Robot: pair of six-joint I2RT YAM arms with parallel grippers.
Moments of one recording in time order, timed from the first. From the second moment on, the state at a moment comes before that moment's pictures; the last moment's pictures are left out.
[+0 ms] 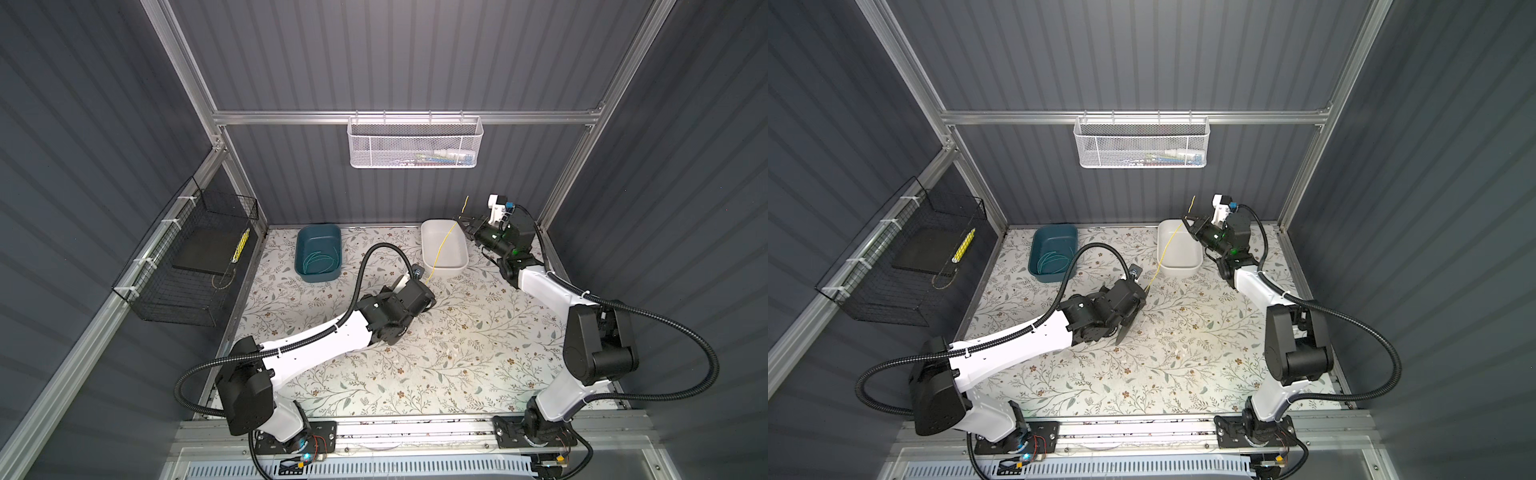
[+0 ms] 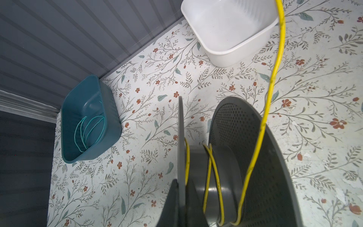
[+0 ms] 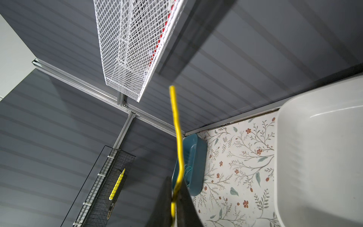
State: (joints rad) left arm -1.03 1.52 1.24 -0.63 -0.65 -0.19; right arm 0.16 1.69 1.18 0.52 -0.57 1.01
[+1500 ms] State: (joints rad) left arm -1.05 1.23 1.10 -0.54 -0.49 -0.12; right arm 0.07 1.83 1.32 0.37 -0.69 0.99
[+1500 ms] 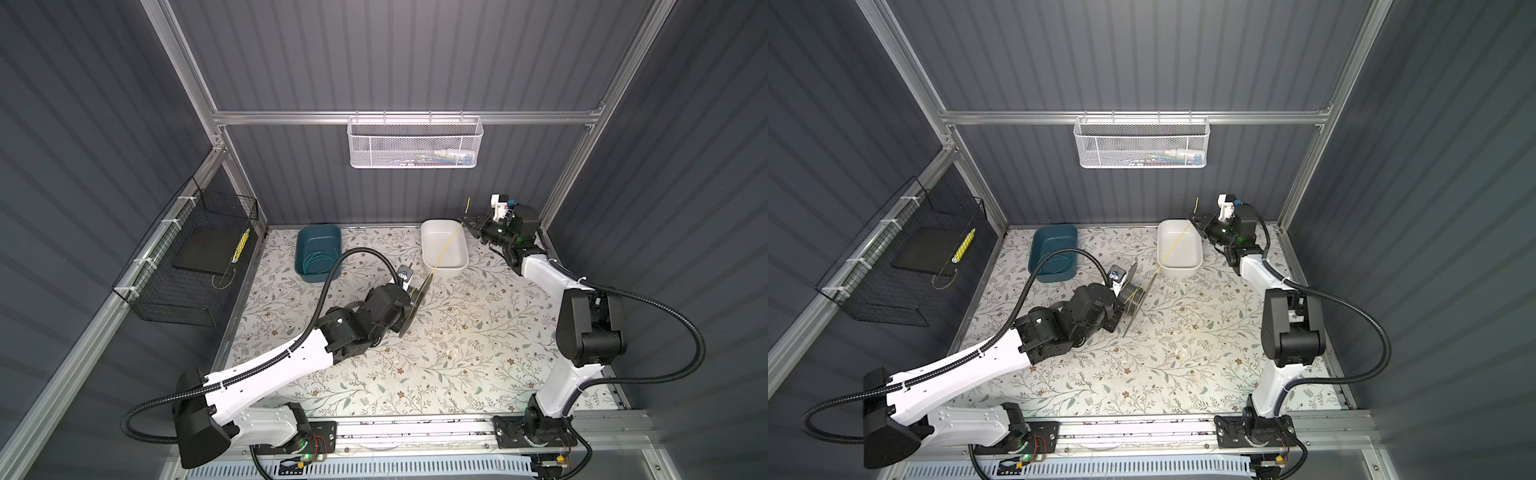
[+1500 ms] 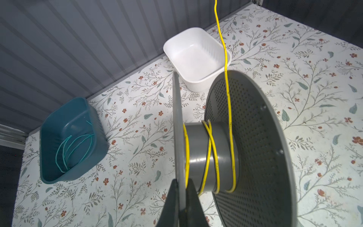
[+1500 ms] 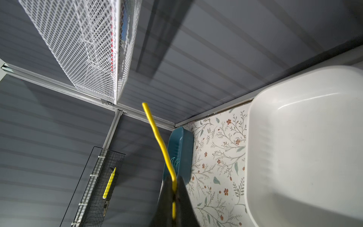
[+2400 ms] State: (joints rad) left arm -0.67 1.27 1.22 -0.32 0.04 -0.53; right arm 0.22 1.77 0.71 0.84 -0.38 1.09
